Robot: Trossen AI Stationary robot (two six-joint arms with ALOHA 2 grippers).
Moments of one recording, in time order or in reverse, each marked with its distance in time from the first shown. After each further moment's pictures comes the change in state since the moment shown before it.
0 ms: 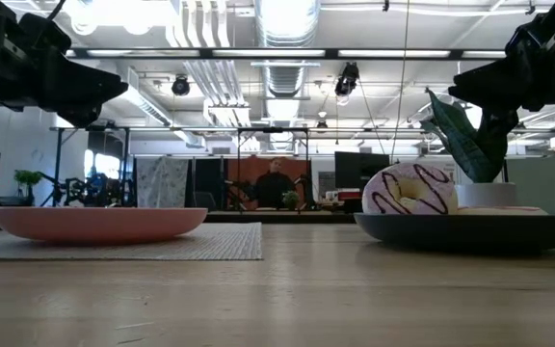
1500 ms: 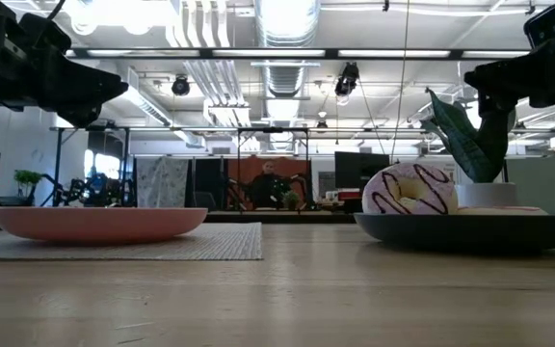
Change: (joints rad) left arm 0.000 0.016 0.000 0.002 -0.004 -0.001; right arm -0.024 -0.035 0.001 -0.047 -0.260 -0.375
